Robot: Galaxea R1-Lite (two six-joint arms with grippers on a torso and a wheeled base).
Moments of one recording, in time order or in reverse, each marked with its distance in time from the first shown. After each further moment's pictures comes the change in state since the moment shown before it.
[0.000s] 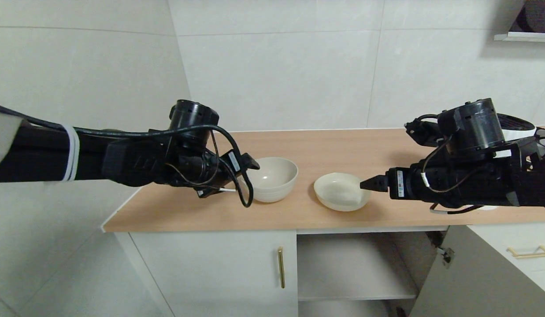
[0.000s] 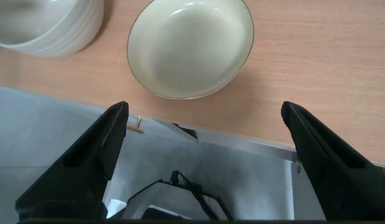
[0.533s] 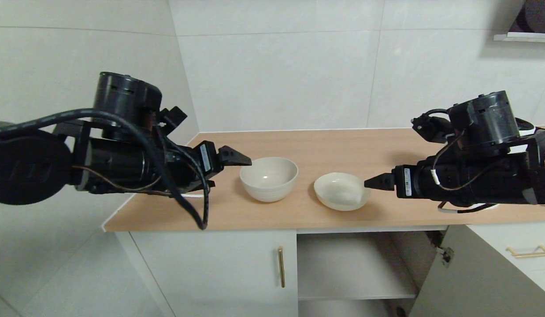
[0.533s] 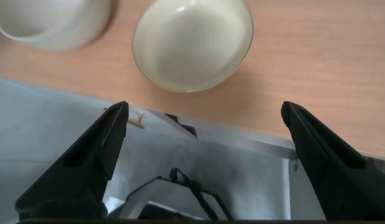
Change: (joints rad) left arm 0.005 -0.270 0.165 0.000 -0.201 0.124; right arm 0.001 -0.036 -0.007 0.044 0.004 -0.013
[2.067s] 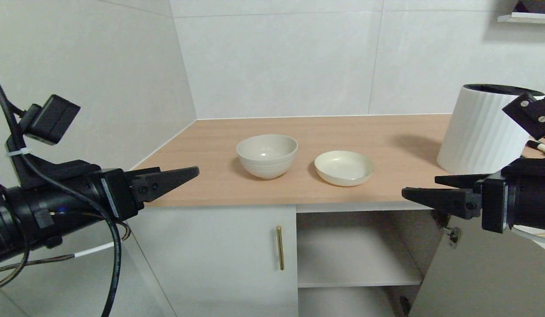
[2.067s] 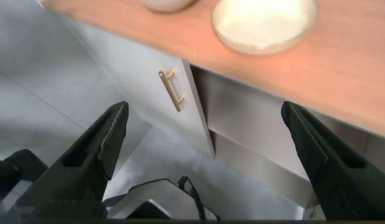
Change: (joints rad) left arm 0.086 -0.431 0.517 -0.460 -0.066 0.374; right arm 0.039 -0.386 0.253 -0.115 0.206 -0.146
